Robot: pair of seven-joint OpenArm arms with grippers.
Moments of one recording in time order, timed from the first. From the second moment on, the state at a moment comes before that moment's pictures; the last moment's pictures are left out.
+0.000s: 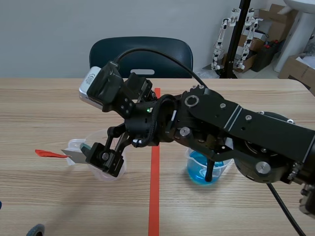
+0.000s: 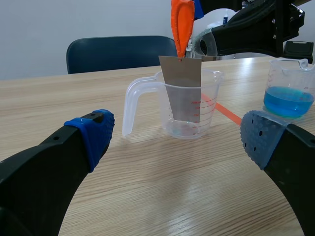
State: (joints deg) left arm 31.2 -16.9 -3.9 51.3 11.0 -20.8 -86.8; right arm 22.8 17.5 -56.8 82.1 7.2 17.6 -5.9
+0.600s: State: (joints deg) left arm 47.9 -37.8 -3.9 68.1 0.5 -21.6 -87.9; right arm 22.8 20.3 -47.7 105.0 14.2 17.6 -22.6
